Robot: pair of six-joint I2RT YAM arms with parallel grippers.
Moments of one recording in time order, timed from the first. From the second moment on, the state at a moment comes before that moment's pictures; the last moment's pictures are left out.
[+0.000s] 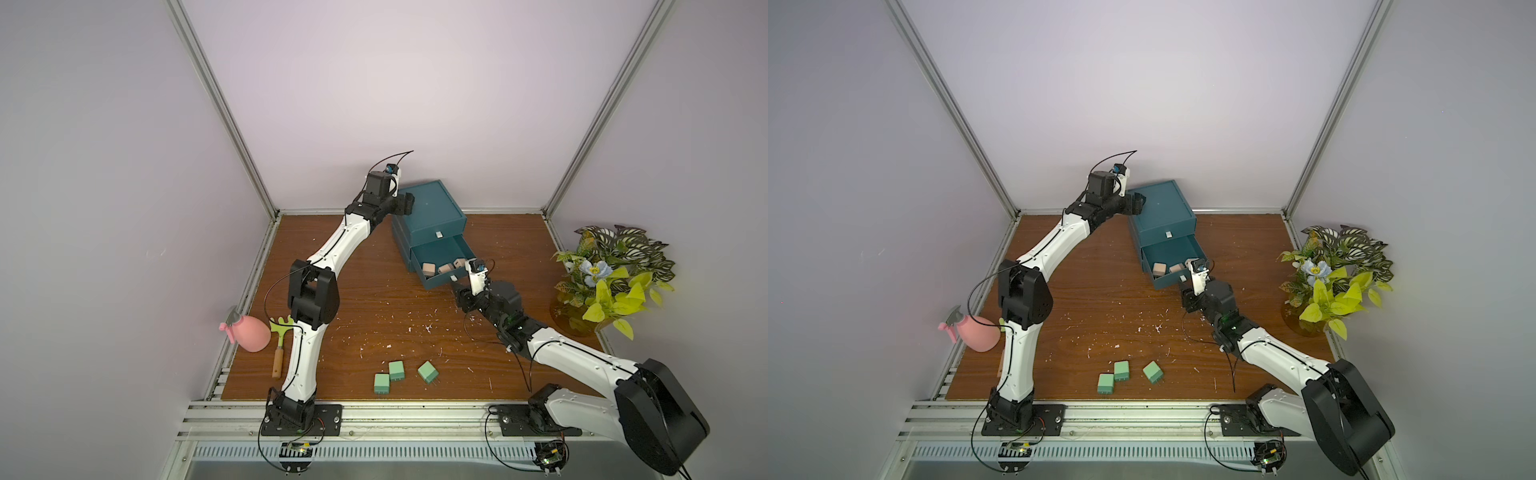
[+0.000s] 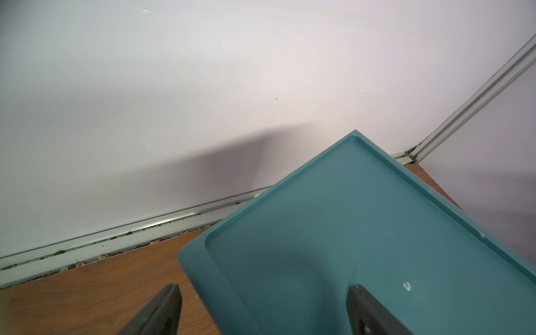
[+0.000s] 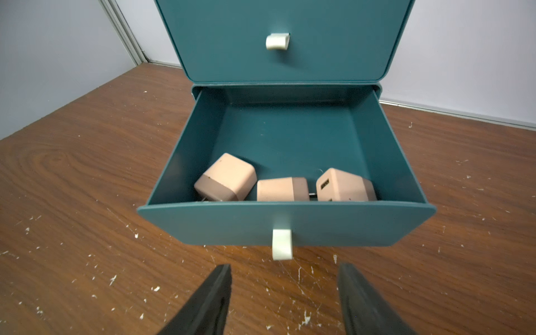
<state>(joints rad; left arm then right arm) -0.39 2.23 2.13 -0.34 0.11 -0.14 0.56 1.20 0.48 0.38 0.13 0.12</state>
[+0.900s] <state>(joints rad) -0.38 2.24 2.11 -0.28 0.14 -0.17 0.57 1.40 0.52 0.55 0.12 0.15</state>
